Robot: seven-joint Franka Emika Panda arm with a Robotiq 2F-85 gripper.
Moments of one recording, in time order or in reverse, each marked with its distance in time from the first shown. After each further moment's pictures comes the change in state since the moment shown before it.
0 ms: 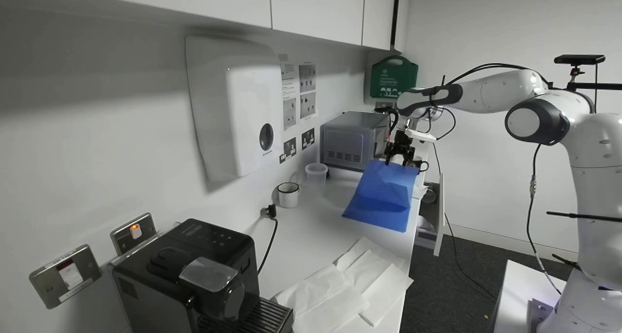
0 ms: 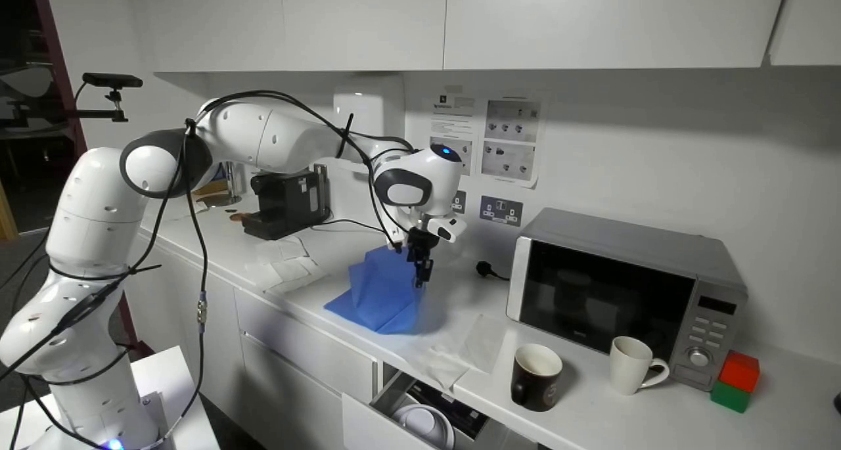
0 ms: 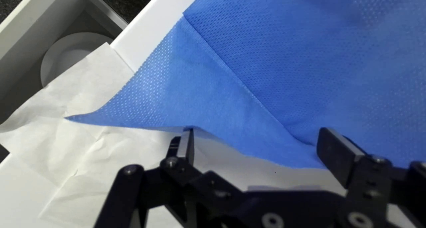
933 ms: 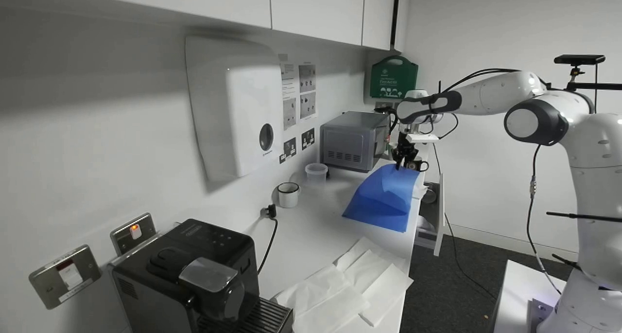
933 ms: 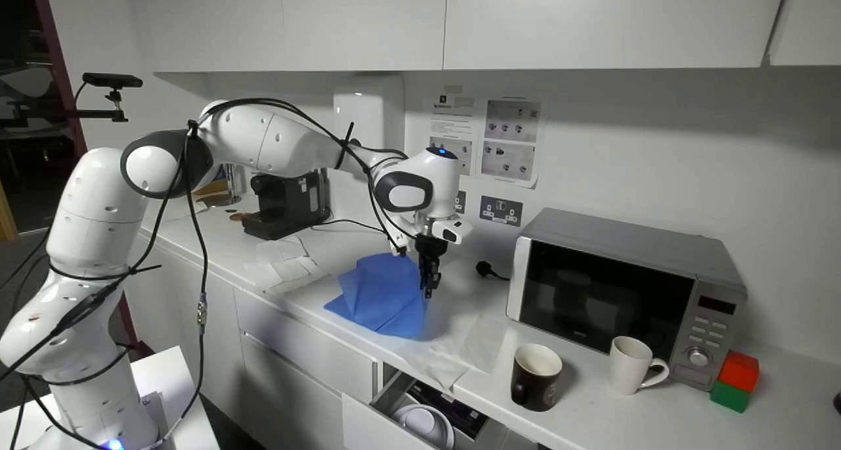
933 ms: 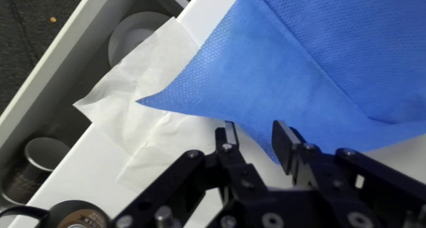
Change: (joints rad) arm 0.006 0.006 -0.014 -0.028 -0.189 0.112 0.084
